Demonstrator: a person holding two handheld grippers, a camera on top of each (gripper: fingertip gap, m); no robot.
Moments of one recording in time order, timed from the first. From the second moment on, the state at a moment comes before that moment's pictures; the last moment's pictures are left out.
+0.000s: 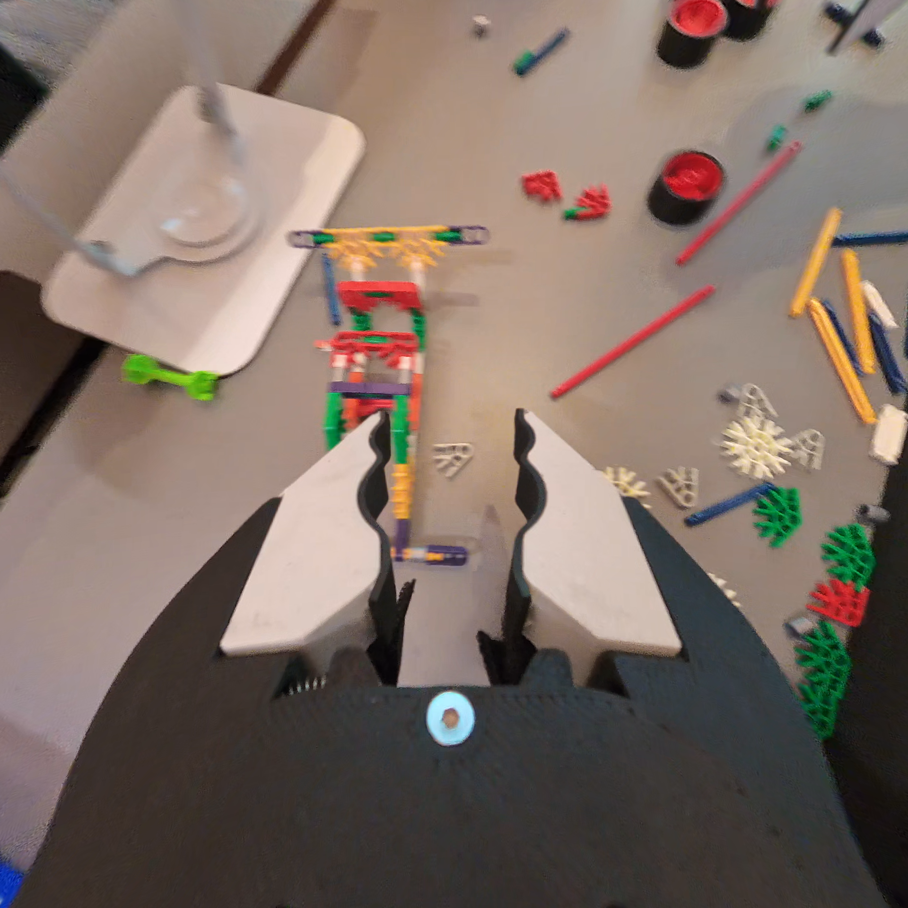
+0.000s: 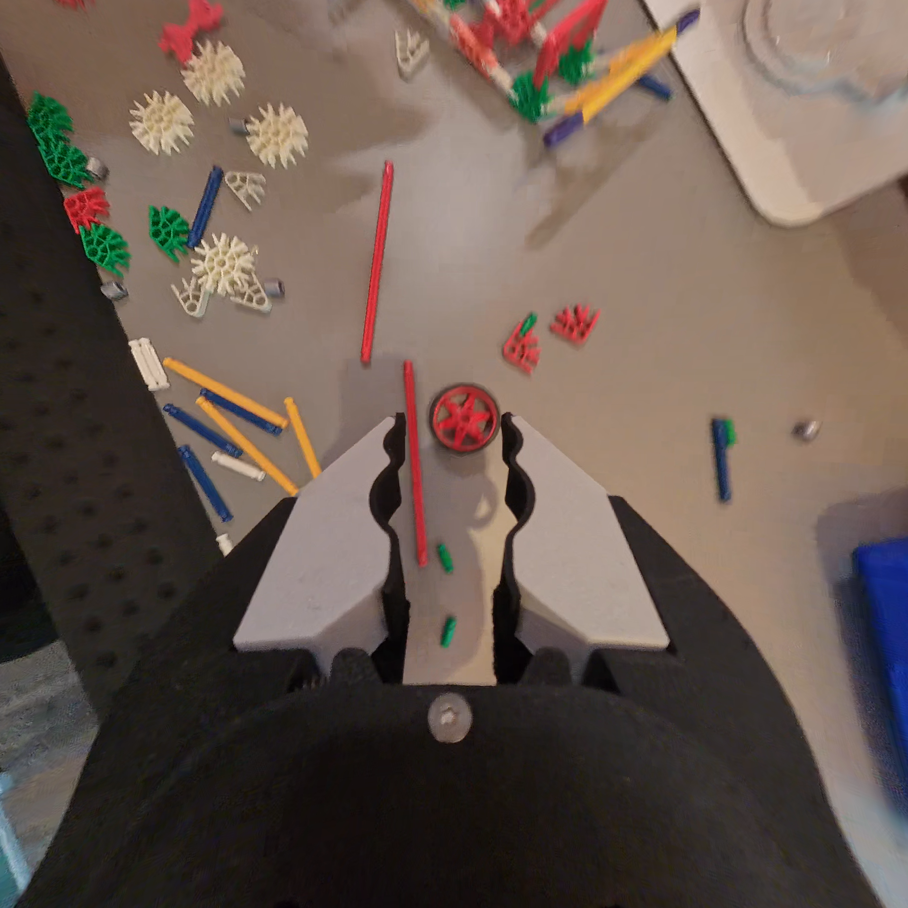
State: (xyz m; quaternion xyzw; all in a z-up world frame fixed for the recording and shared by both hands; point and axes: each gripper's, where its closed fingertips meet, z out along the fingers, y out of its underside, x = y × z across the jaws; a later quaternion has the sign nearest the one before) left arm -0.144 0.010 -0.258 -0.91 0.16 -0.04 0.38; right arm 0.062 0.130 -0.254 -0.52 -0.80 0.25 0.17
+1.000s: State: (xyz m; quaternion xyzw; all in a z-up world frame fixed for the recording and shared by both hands) left arm 0.079 -0.030 -0.323 -0.89 0.28 -0.20 0.29; right arm 0.130 0.033 -0.342 -0.51 -0.82 0.23 0.13
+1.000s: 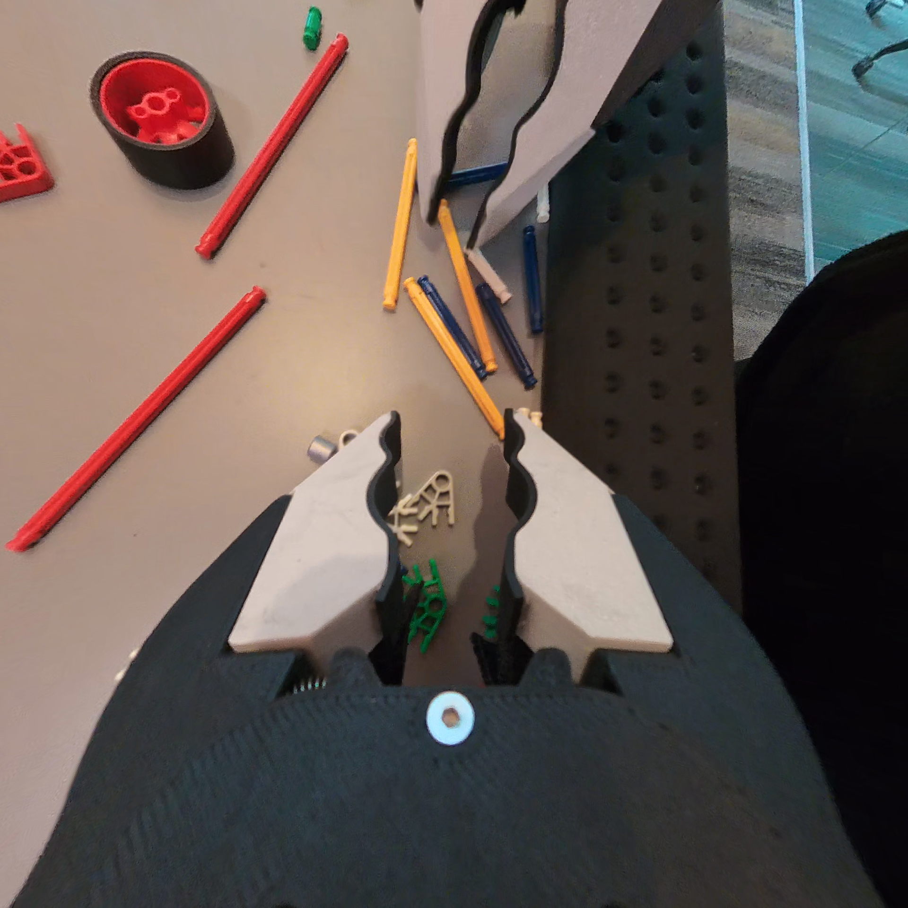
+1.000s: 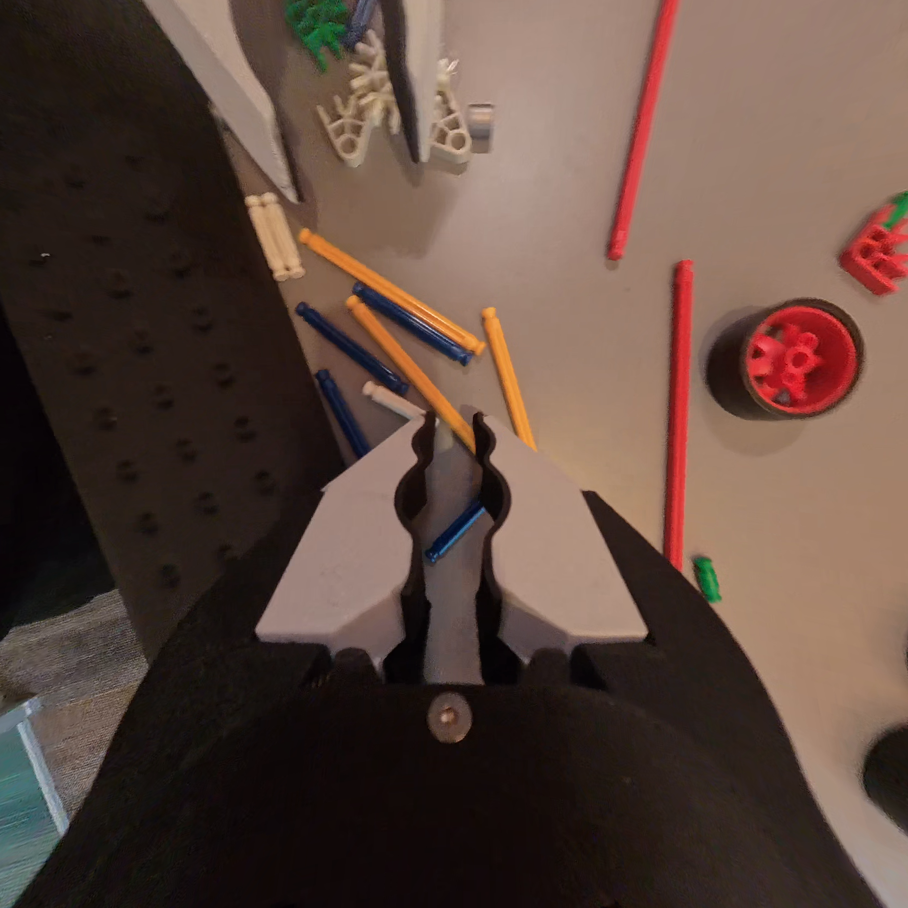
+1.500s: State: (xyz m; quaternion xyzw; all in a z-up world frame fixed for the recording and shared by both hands) left arm 0.069 -0.039 -0.326 -0.91 0.21 -0.19 0.29; right arm 0.139 0.035 -0.345 -0.48 -0.83 0.27 0.09
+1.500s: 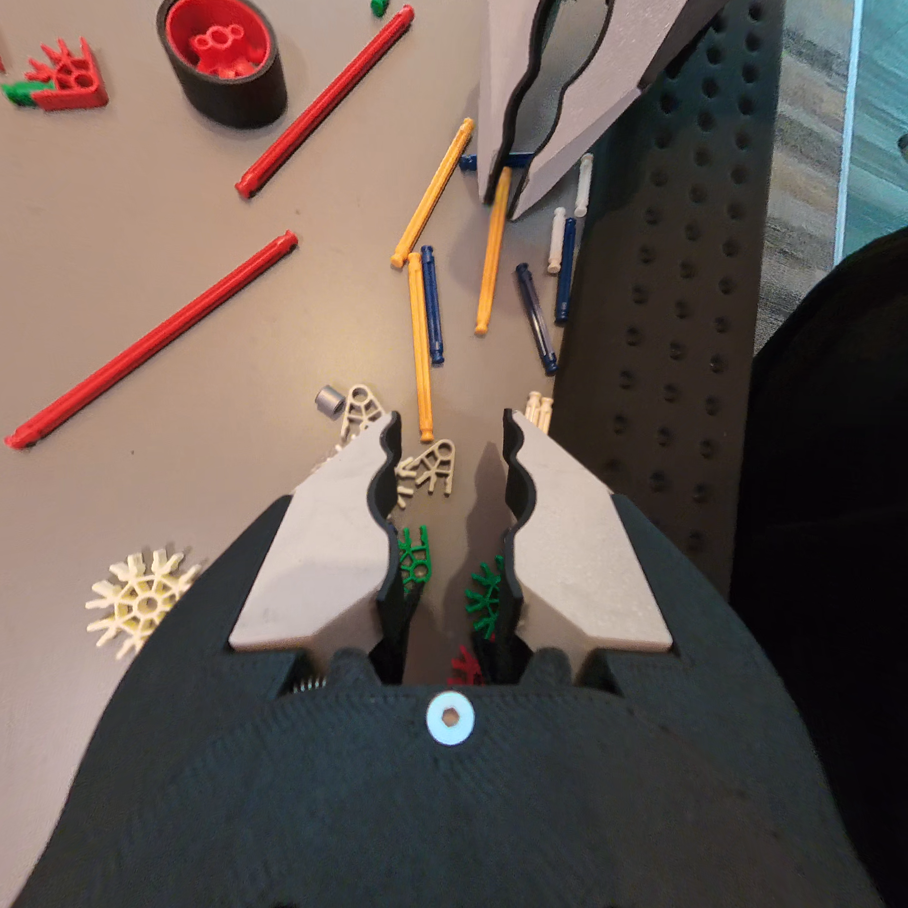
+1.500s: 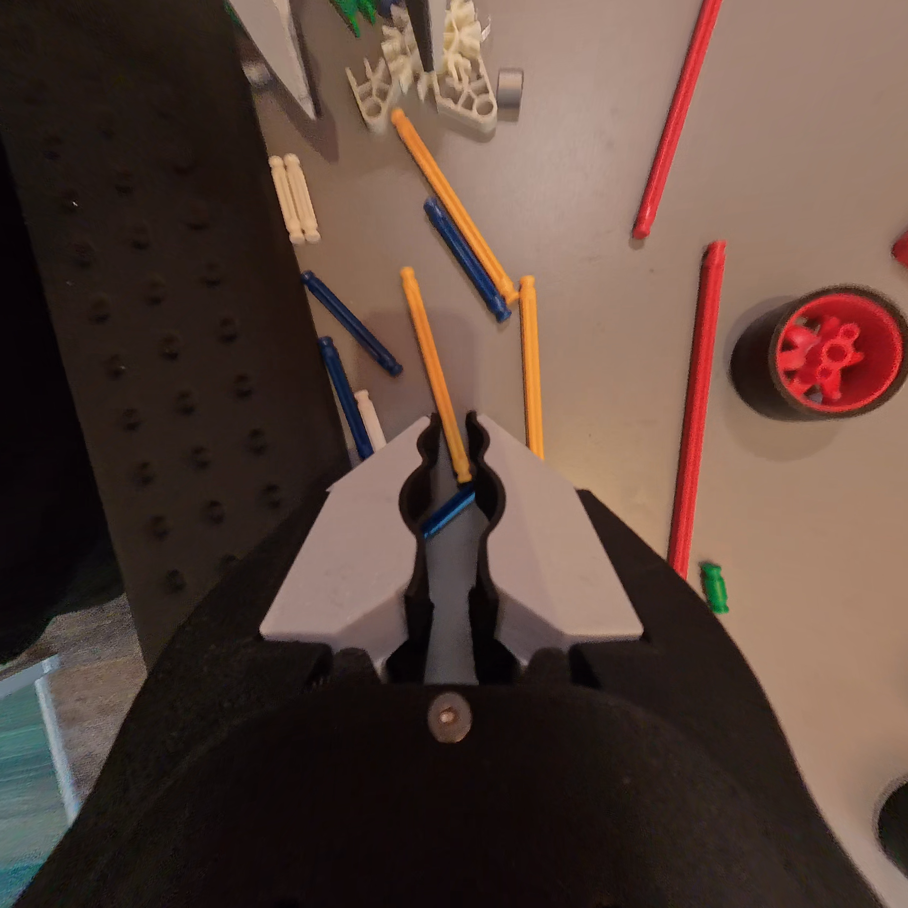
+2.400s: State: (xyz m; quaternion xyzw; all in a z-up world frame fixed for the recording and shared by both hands) left arm 0.115 -0.004 -0.347 -0.89 0.36 -0.05 0.26; right arm 0.142 0.018 -0.300 -0.47 -0.78 0.40 0.05
